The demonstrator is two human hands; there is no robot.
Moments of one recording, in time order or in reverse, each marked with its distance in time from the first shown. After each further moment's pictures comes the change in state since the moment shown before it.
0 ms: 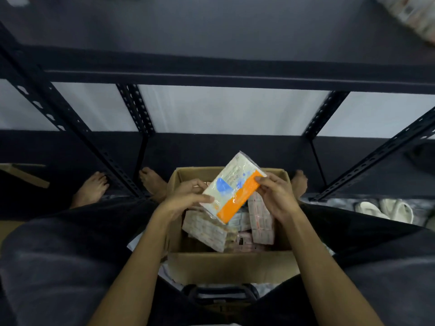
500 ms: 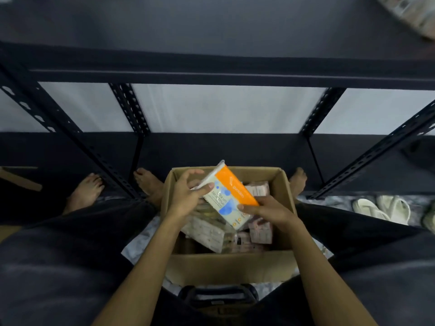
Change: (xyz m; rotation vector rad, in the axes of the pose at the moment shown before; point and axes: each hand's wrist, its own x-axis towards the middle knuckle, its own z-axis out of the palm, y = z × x) left_hand -0.005 0.006 0.034 -0.113 0.302 0.147; right_hand -0.023 0.010 -0.012 -0.880 -0.167 0.285
